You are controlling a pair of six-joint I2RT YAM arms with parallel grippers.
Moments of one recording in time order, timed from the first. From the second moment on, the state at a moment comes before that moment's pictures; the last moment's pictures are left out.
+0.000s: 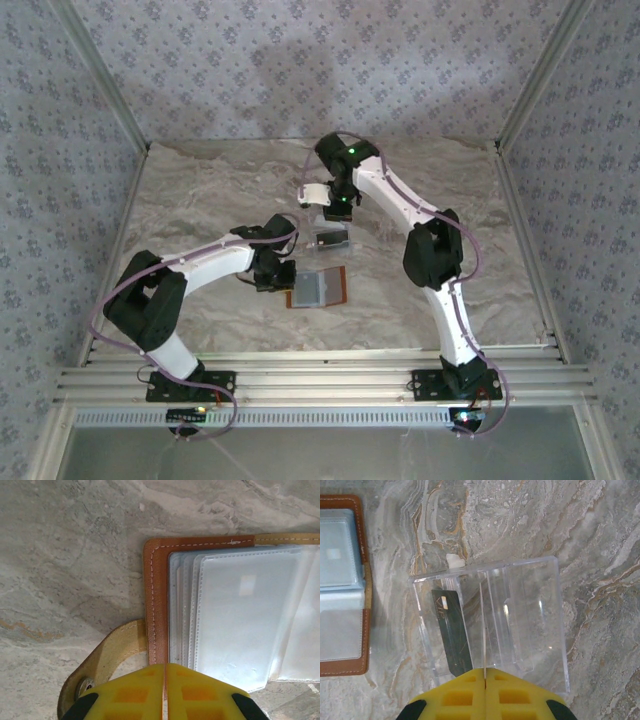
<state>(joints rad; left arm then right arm) -0.67 1.63 1.00 -0.72 0.18 -0.69 0.57 2.26 2.20 -1.28 -0.15 -1.02</state>
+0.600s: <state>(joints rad) -0.67 1.63 1.00 -0.72 0.17 -0.70 0.57 2.34 2.22 -1.24 -0.15 -1.04</state>
